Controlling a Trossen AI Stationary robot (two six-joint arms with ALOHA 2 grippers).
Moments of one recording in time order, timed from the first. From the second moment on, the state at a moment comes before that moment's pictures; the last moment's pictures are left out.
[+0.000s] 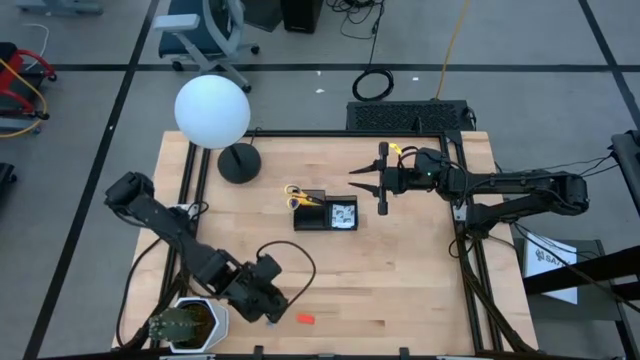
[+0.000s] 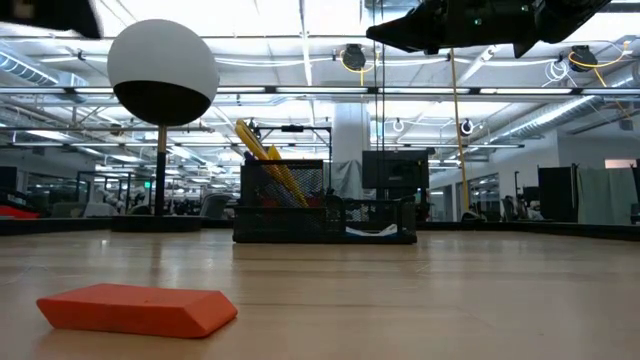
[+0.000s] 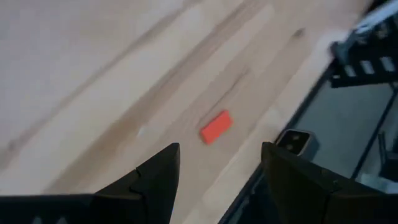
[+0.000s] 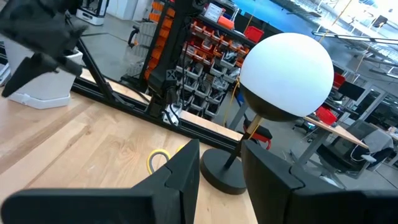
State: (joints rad) left arm -0.66 1.61 1.24 -0.65 -0.25 -1.47; right arm -0.23 1.14 0.64 0.47 -0.21 -0.43
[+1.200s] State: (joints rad) left arm -0.75 1.91 1.51 -0.92 -0.20 -1.90; right arm -0.23 1.14 0.64 0.47 -0.21 -0.43
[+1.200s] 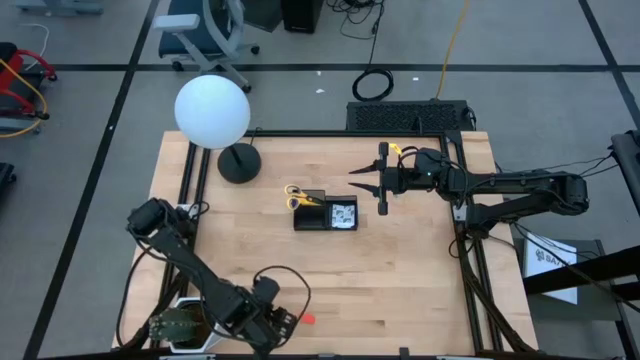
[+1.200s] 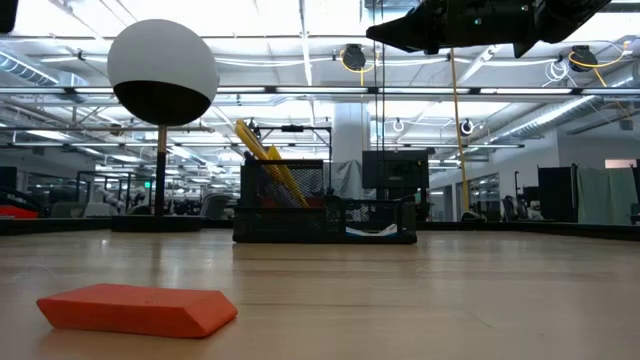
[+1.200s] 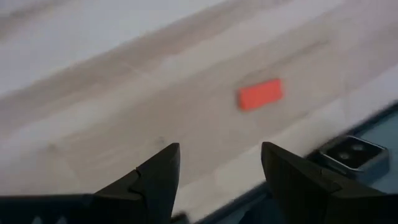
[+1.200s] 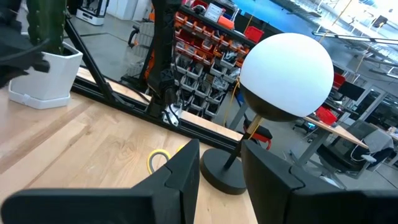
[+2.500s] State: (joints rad) left arm -0.73 2.02 1.53 -0.93 0.02 -2.22; right arm -0.23 1.14 0.64 0.47 -0.21 -0.43
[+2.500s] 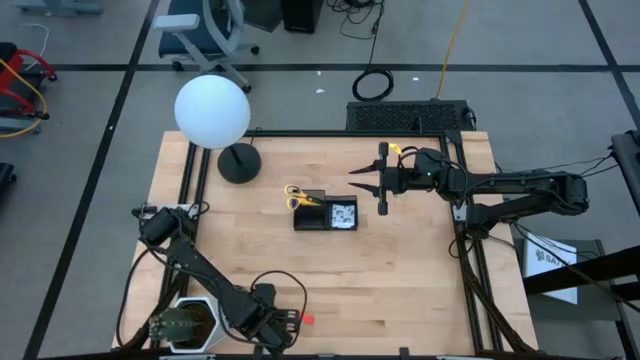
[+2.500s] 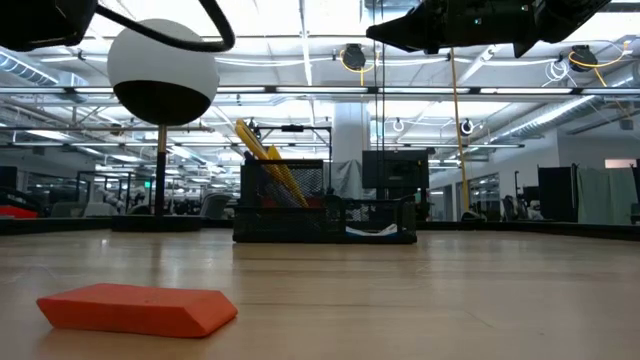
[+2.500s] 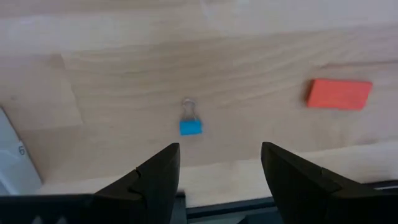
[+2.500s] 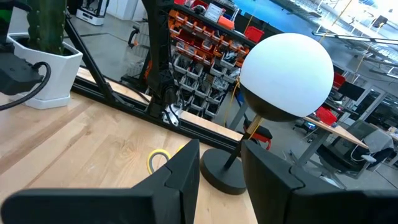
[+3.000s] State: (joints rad) left arm -0.73 2.07 1.53 -0.94 0.10 -2.22; right arm -0.23 1.14 0.65 0.47 -0.21 -0.43
